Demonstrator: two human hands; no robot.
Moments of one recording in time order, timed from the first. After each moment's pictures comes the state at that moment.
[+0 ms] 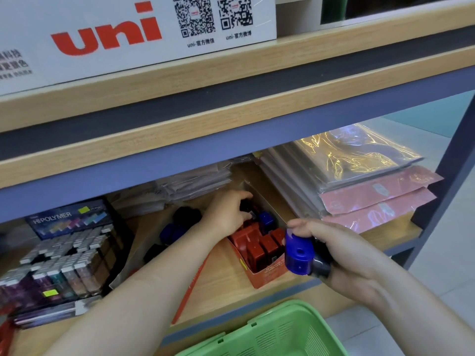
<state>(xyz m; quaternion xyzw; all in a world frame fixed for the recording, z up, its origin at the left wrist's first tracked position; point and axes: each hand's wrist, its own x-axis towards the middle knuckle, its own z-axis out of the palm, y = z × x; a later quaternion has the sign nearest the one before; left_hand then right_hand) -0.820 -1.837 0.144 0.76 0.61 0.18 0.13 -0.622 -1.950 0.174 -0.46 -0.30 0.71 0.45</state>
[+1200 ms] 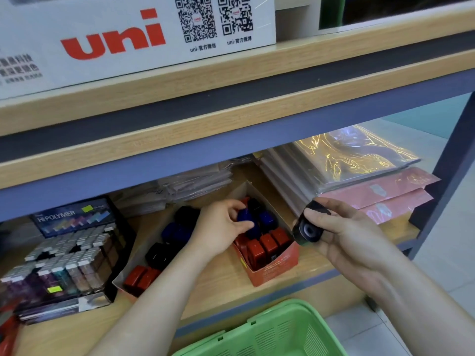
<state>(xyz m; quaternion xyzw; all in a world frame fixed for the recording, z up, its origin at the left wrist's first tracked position) -0.825 -1.893 0.162 0.68 0.64 0.28 0.20 -0.611 -1.946 0.179 -0.39 -0.27 0.67 0.58</state>
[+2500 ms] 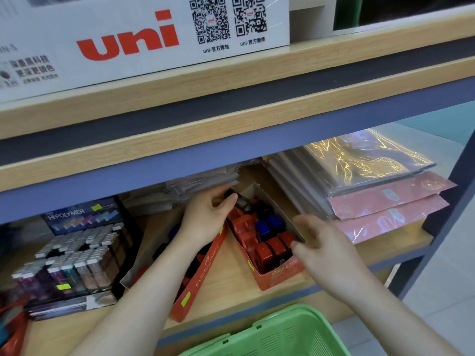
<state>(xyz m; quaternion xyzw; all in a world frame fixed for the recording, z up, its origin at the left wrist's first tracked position) -0.848 -1.890 0.181 0.66 0.59 0.40 0.21 -0.636 -1.947 0.155 -0.62 -0.66 0.26 0.33</state>
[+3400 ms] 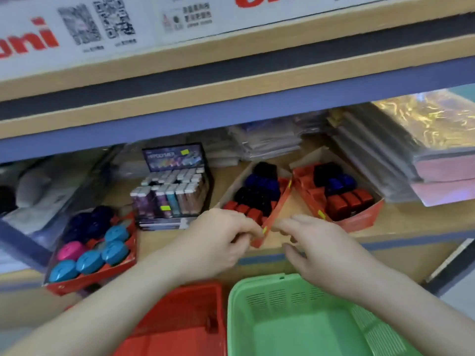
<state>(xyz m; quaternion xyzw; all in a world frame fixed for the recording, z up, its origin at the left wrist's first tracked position) -0.945 -2.058 0.200 0.83 0.54 0.12 0.10 -0.739 -2.031 0.176 -0.40 -0.90 0.12 0.16</state>
